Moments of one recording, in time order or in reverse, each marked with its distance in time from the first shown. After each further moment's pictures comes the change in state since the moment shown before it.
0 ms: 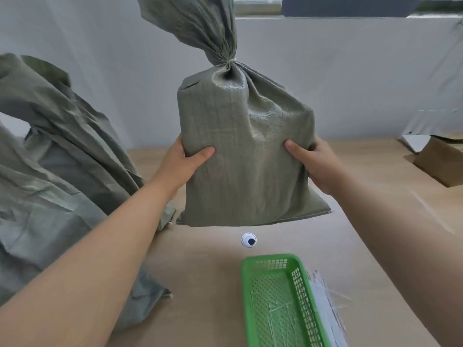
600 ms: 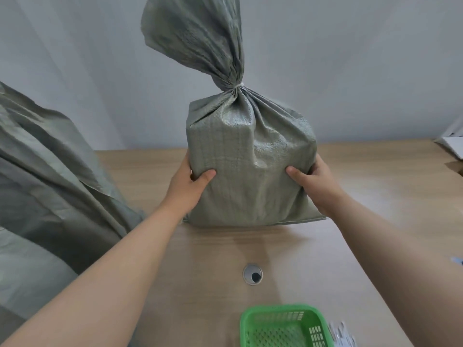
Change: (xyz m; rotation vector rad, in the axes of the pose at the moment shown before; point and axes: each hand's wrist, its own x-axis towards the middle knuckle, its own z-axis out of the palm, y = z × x) left_hand 0.105 -0.123 0.045 0.104 0.036 -0.026; right_hand 0.126 0.121 -0.015 -0.007 -0.001 0.013
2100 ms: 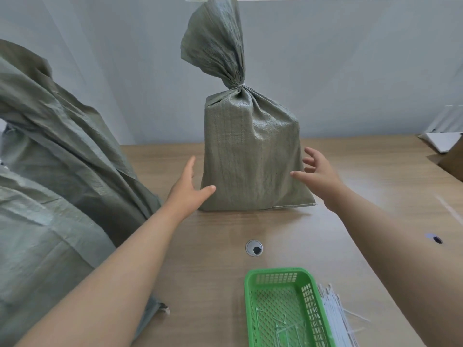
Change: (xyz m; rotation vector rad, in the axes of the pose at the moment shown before) left_hand -0.080 0.017 -0.034 0.240 -0.073 -0.171; right_hand -0.071 -0.035 -0.001 -0.337 0.079 0.087
